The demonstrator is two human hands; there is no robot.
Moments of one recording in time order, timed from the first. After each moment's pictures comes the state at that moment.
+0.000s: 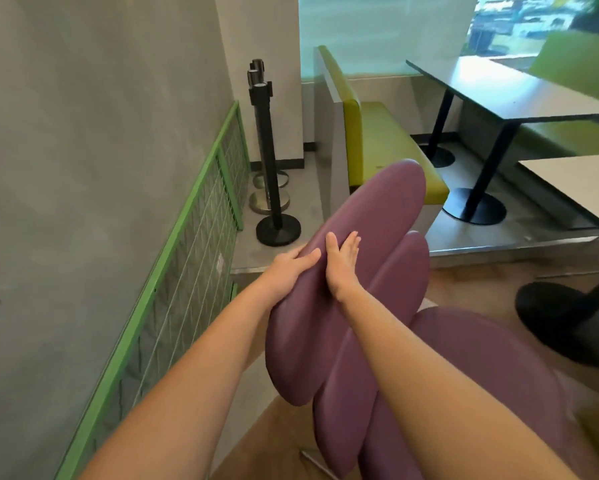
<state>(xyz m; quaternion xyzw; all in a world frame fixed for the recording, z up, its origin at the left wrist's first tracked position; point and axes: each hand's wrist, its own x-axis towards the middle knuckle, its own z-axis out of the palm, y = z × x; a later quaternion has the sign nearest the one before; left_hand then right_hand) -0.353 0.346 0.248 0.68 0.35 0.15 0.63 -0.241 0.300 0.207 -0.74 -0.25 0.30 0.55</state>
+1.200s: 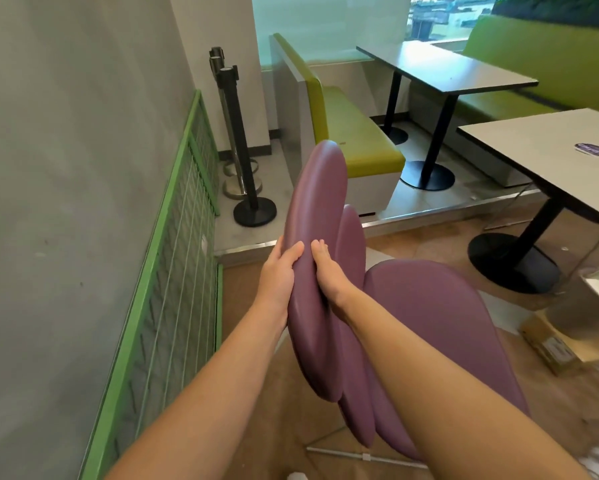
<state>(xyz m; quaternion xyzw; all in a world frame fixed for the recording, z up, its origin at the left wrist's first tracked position) -0.474 0.207 0.227 0.48 0.32 0.27 0.77 -0.381 0.165 0.192 -0.68 -0.22 0.40 0.57</state>
